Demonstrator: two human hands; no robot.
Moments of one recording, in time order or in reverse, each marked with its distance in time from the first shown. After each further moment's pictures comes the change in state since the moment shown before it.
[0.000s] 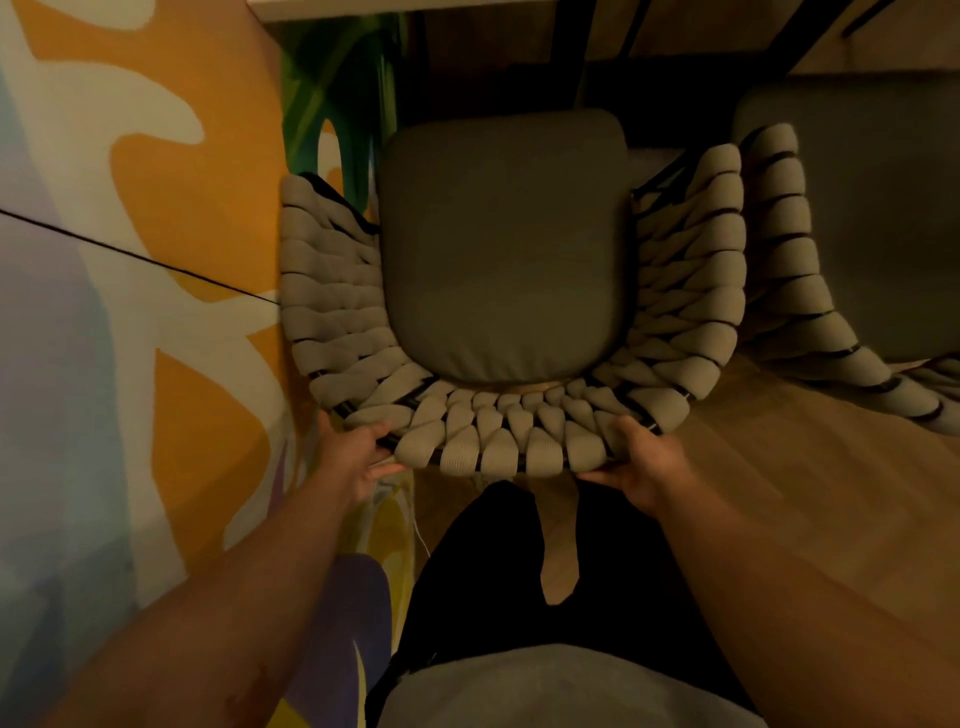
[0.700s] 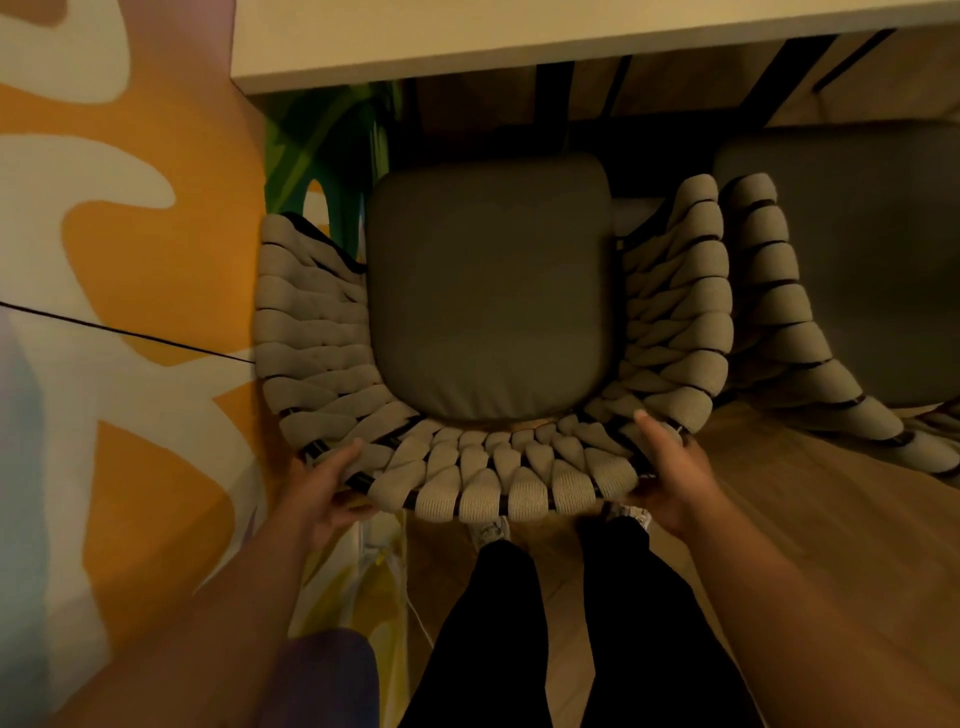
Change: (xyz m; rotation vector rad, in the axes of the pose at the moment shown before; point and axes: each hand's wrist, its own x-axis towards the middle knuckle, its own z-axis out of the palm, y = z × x) left_hand 0.032 0.015 0.005 0.004 -0.029 0.107; right_hand 0.038 -0.042 -0.017 0.029 -0.054 -0.153
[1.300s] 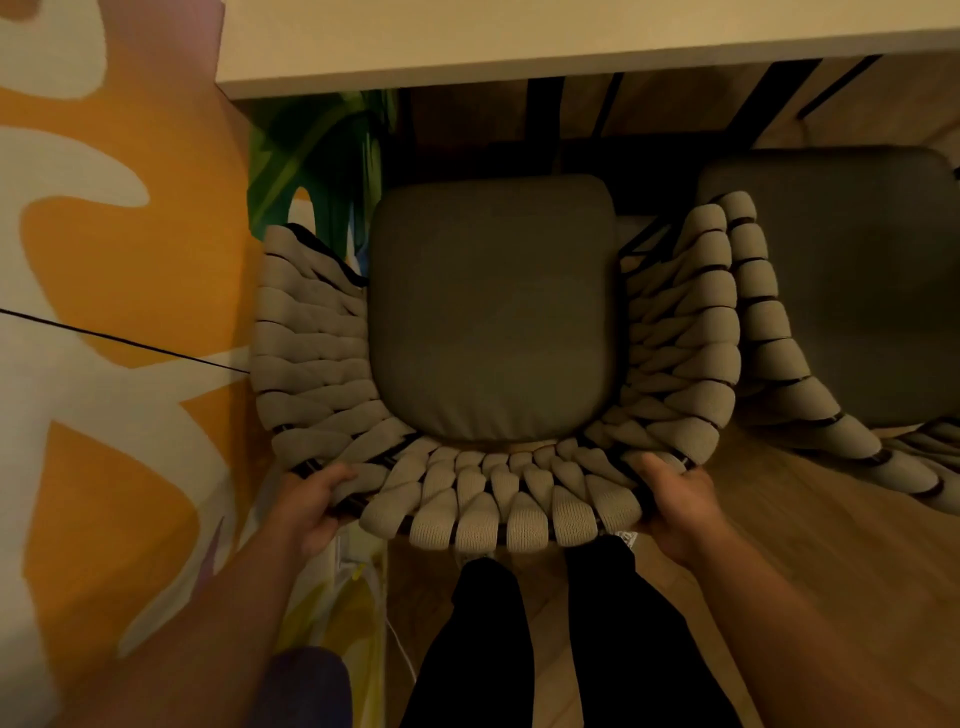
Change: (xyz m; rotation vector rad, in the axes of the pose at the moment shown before) left_hand 0.005 -0.017 0.025 -0.020 -0.059 0.006; right_hand 0.017 0.001 -0.033 -0.087 0.045 -0.057
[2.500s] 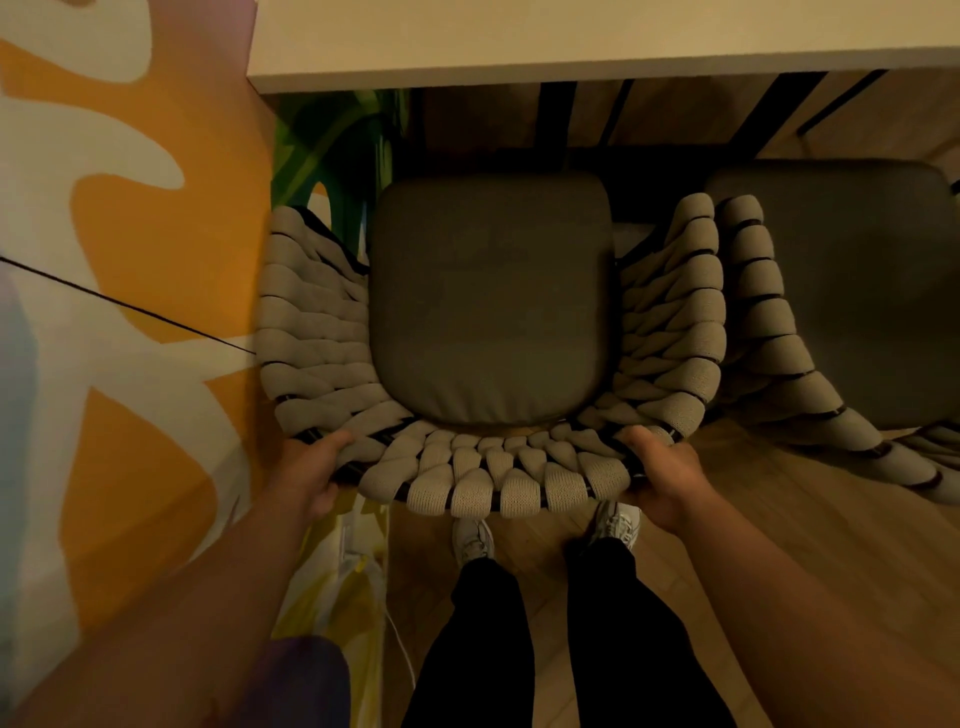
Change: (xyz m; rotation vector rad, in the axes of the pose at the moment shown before) left_hand 0.008 0.016 -0.008 -0.077 0.046 0.098; right_hand -0.009 -0.008 0.027 -0.015 -0.036 -0.022
